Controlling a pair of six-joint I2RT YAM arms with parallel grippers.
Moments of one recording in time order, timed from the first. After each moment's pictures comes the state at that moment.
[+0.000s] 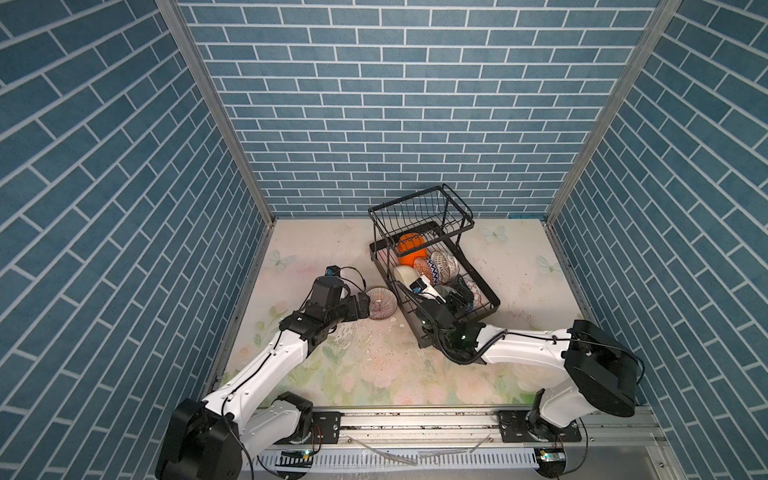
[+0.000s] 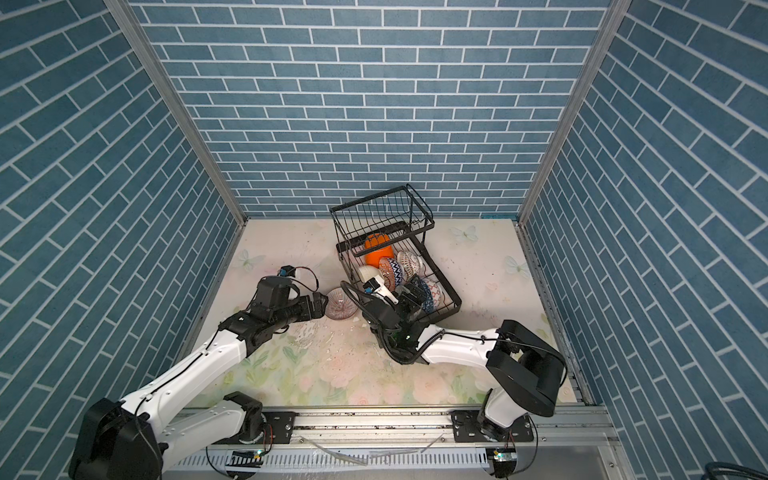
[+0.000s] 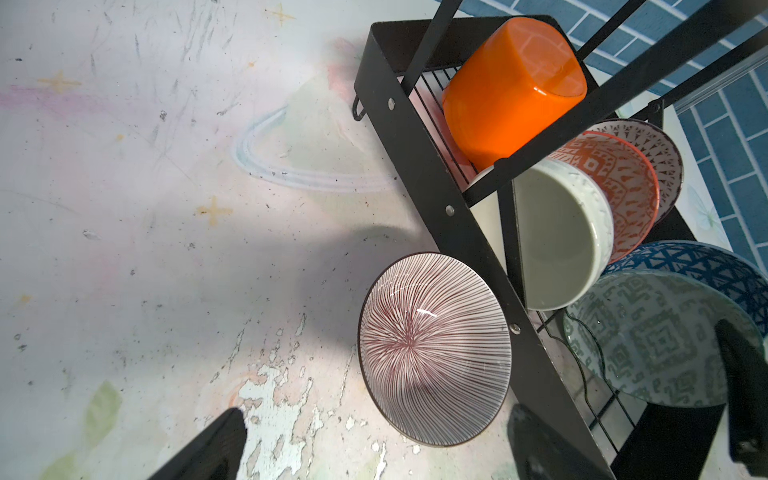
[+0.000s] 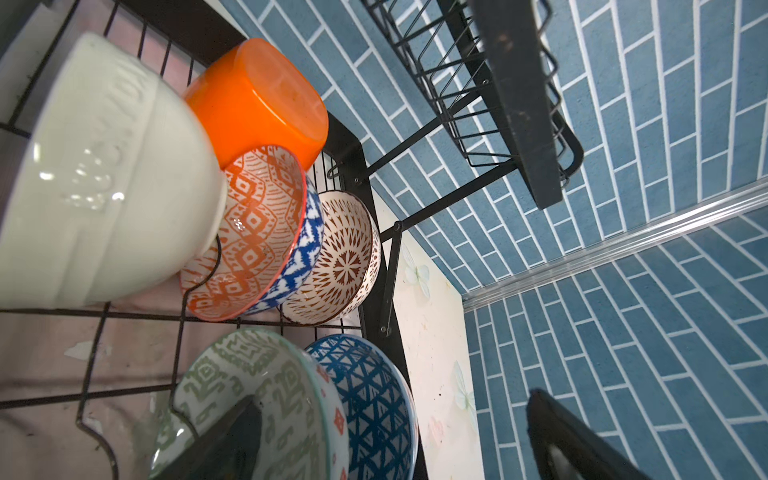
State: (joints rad) left arm -0.39 1.07 0.64 -0.31 0.03 -0.48; right arm 1.09 1.53 0.79 0.17 1.11 -0.38
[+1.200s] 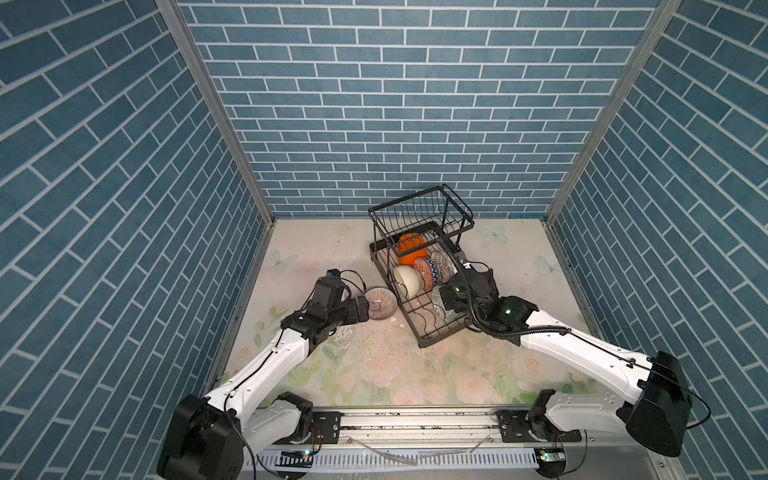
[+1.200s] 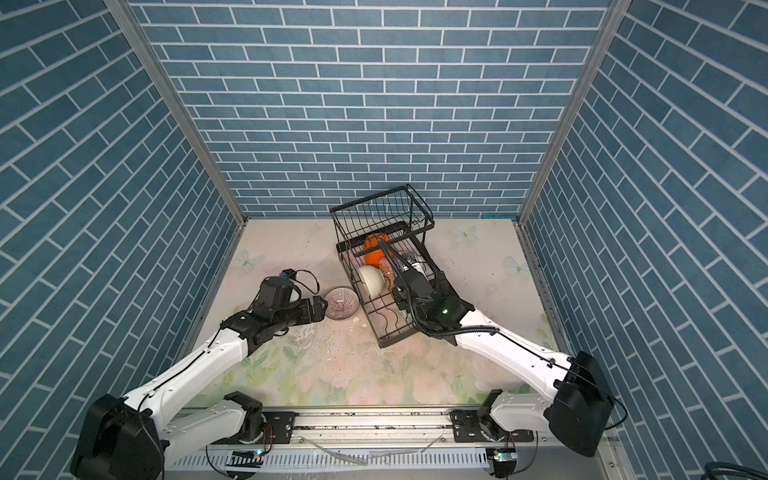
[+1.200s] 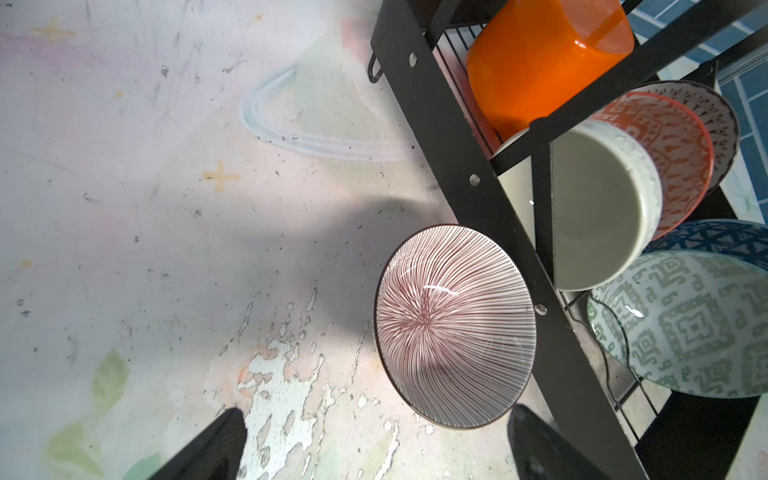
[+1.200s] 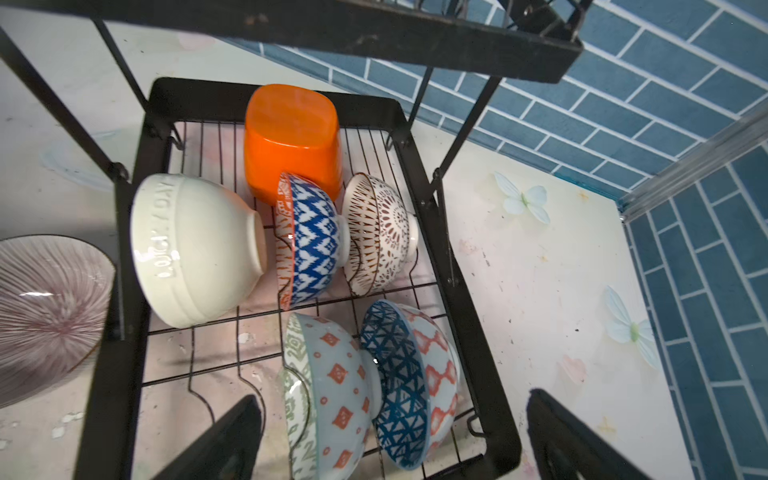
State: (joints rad) left arm -0.39 1.09 0.64 -0.37 0.03 -0.49; right arm 0.89 1.27 0.98 -0.44 0.59 0.19
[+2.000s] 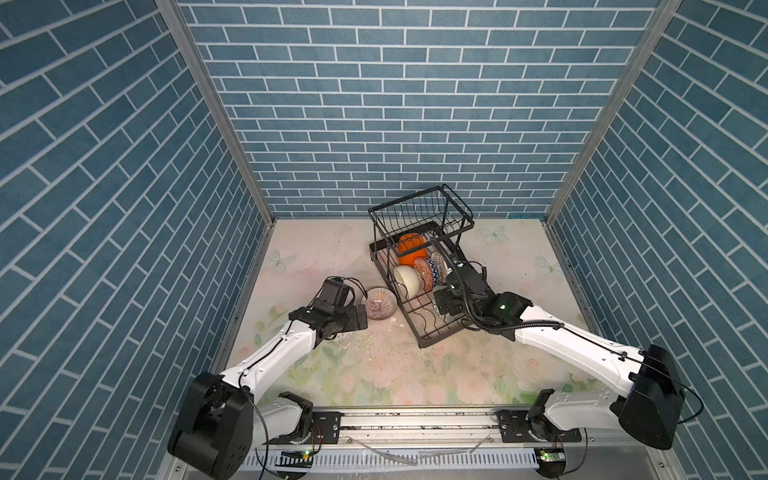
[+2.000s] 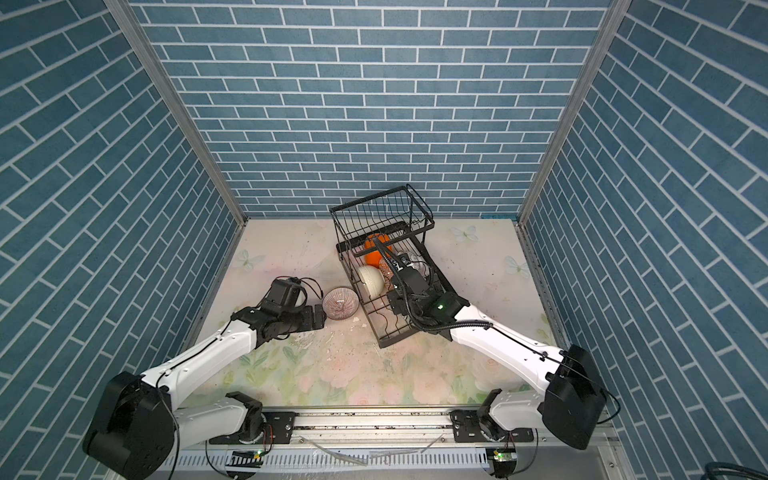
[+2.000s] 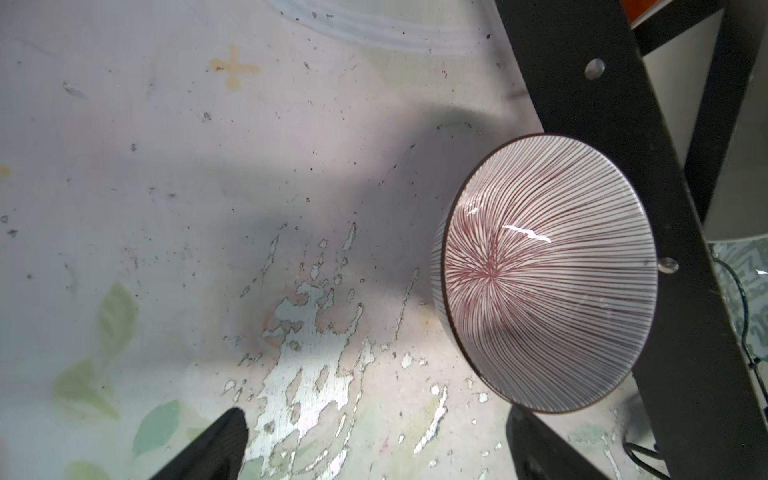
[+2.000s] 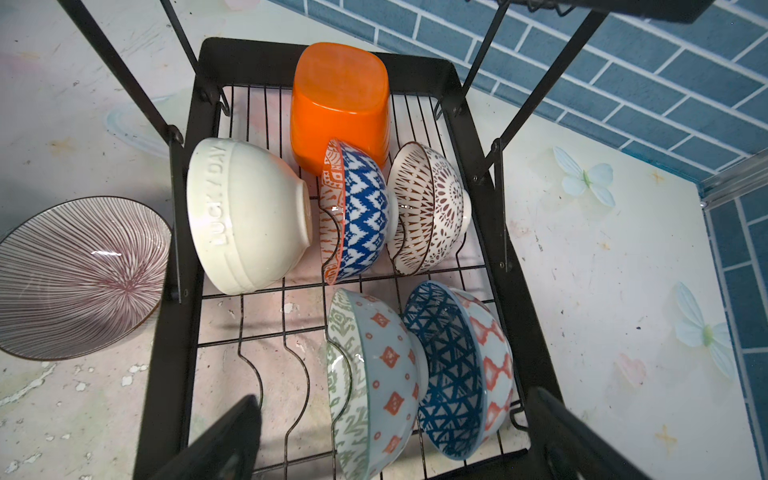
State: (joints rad) left arm -0.39 1.21 0.66 -0.46 0.01 -0.49; right arm 0.88 1.31 1.00 -0.48 0.47 0.22
